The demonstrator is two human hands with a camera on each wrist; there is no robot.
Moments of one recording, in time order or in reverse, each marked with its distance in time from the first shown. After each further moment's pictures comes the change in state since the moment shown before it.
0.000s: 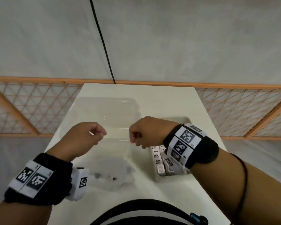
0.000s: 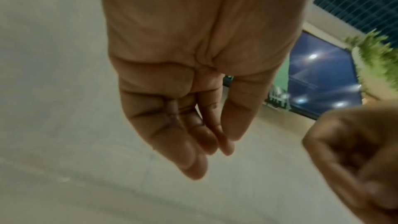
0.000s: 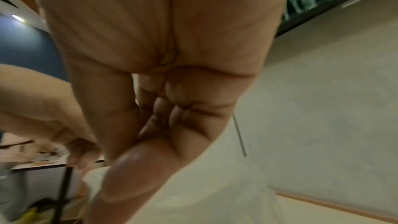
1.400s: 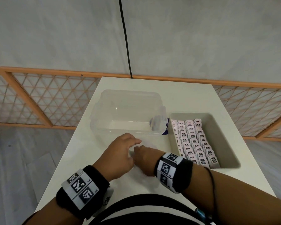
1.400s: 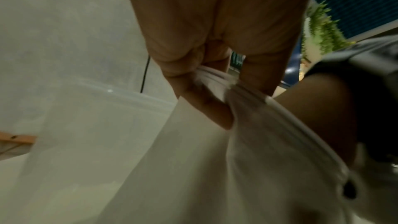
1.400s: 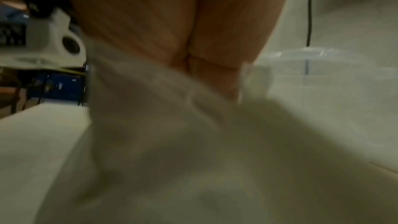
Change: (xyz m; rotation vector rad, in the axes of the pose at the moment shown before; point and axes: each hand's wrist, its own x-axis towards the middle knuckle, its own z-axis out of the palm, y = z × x) left_hand -0.040 -0.049 0.035 0.051 -0.091 0.335; right_hand 0.068 -0.052 0.129 -0.638 -0.114 -0.119
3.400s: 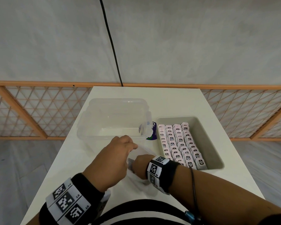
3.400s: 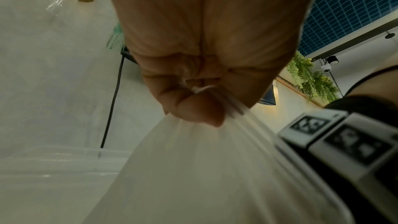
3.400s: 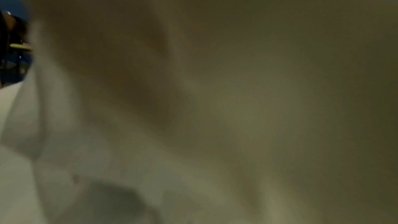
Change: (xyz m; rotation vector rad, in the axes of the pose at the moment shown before) left_hand 0.005 0.063 -0.003 0.331 -0.072 0.043; right_hand -0.002 0.029 0.040 0.094 -0.186 0.102
